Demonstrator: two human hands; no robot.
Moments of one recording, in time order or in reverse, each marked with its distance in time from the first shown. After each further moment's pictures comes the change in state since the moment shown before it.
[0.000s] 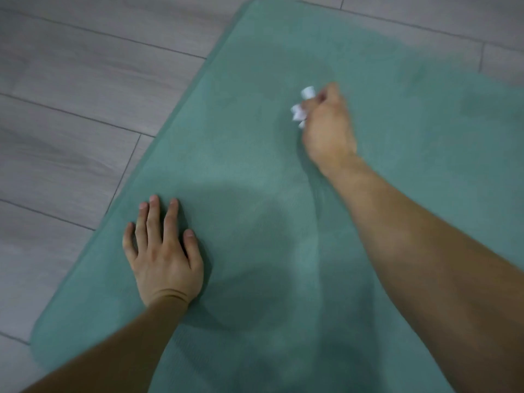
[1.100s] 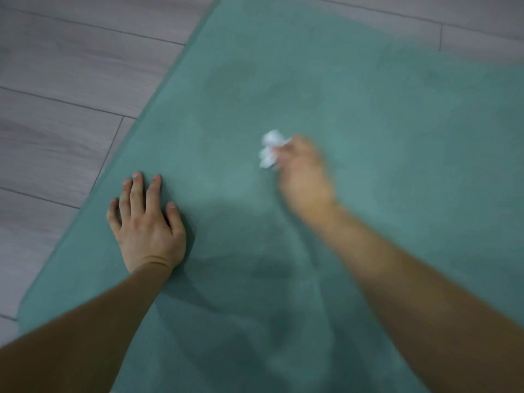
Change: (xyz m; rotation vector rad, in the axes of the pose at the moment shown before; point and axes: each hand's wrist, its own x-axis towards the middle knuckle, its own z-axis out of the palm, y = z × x) left_hand 0.002 -0.006 0.008 -0.019 0.023 0.012; right_hand -0.132 0.010 0.002 0.388 0.085 -0.099
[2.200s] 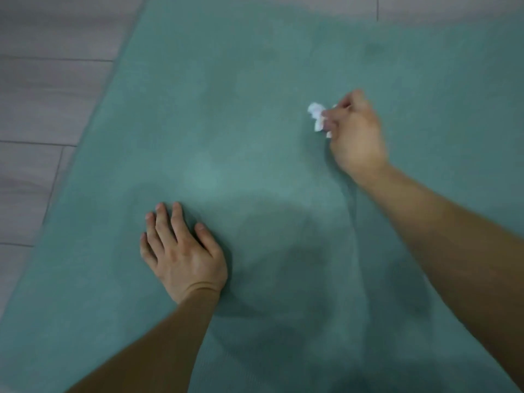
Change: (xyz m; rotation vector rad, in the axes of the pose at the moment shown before) left_hand -0.067 0.133 0.014 -0.017 0.002 -0.092; right_hand 0.019 0.116 -0.138 -0.482 0.033 0.178
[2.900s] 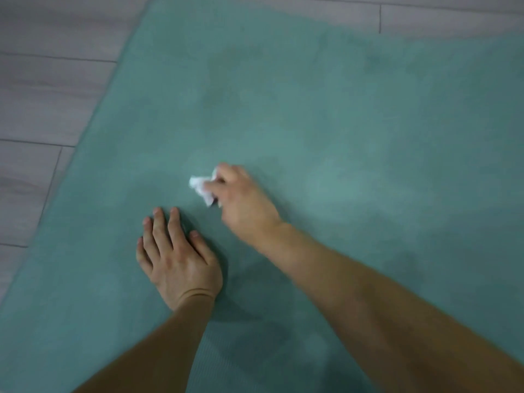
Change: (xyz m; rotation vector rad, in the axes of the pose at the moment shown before) left_hand -0.001 0.001 -0.006 -0.016 0.002 -0.020; right_hand -0.071 -0.170 0.032 0.320 -0.328 -0.389
